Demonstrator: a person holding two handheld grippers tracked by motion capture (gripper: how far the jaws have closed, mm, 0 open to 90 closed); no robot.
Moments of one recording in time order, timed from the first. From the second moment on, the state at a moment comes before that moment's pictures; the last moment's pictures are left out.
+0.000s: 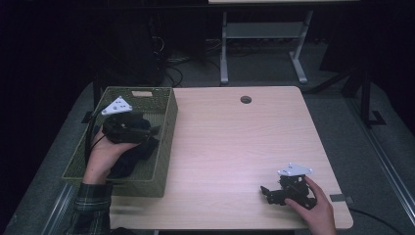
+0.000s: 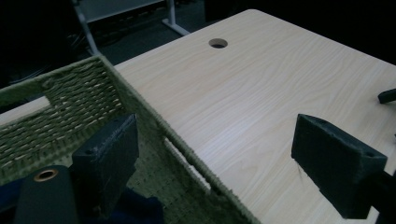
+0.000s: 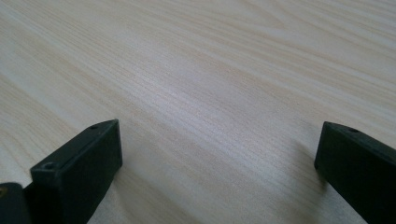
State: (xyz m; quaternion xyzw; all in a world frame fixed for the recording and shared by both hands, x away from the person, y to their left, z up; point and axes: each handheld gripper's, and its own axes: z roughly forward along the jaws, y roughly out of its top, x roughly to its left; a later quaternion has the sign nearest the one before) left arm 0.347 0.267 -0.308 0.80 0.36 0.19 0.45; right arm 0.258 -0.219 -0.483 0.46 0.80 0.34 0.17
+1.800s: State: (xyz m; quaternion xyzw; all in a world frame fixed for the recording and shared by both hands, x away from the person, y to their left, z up) left arm 0.351 0.323 -0.337 0.83 0.42 0.18 0.31; right arm 0.258 -0.219 -0.483 0.46 0.80 0.34 0.17
